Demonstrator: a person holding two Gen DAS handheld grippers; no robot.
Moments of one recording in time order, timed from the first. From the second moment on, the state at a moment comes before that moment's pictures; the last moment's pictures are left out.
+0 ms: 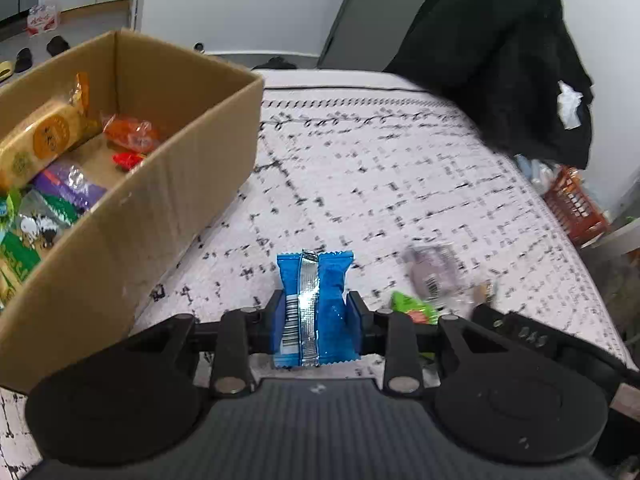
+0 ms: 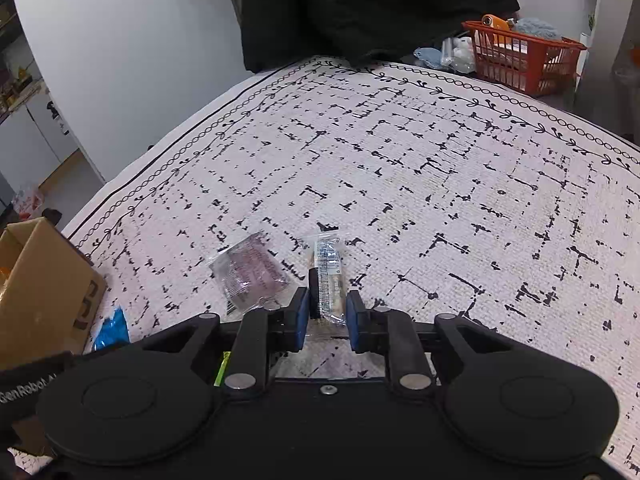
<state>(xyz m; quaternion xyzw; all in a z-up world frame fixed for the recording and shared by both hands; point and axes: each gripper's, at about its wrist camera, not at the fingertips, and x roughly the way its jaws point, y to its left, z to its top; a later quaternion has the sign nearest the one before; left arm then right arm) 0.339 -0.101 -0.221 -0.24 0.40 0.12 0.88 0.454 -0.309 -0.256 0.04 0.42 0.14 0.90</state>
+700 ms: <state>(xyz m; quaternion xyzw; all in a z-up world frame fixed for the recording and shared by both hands) 0.313 -0.092 -0.145 -0.21 0.34 0.11 0.91 0.423 -0.295 -0.201 0.06 0.36 0.18 0.91</state>
